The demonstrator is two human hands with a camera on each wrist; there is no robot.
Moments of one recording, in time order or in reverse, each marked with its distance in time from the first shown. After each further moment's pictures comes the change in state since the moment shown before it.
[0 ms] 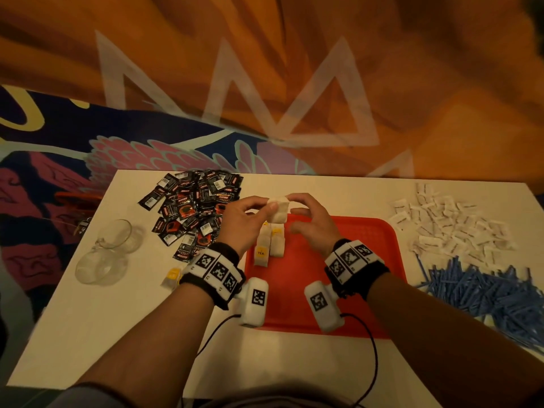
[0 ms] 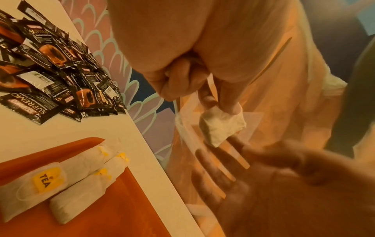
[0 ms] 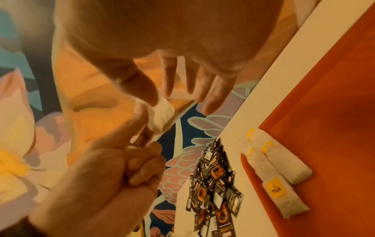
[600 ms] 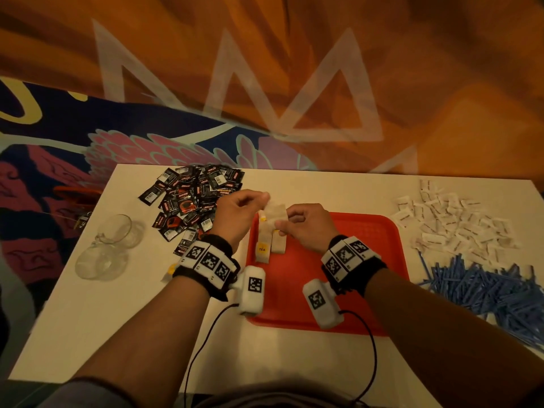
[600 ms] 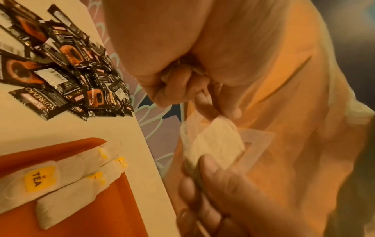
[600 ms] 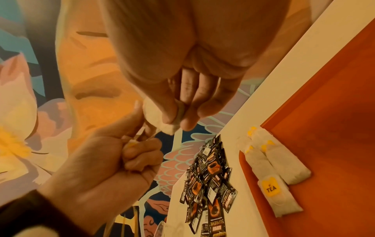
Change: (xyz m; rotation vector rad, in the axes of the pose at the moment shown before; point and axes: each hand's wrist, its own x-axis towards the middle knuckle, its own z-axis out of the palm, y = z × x) left_hand 0.006 0.005 -0.010 -0.096 0.037 -0.167; right_hand 0.008 0.007 0.012 -0.126 -0.027 0.077
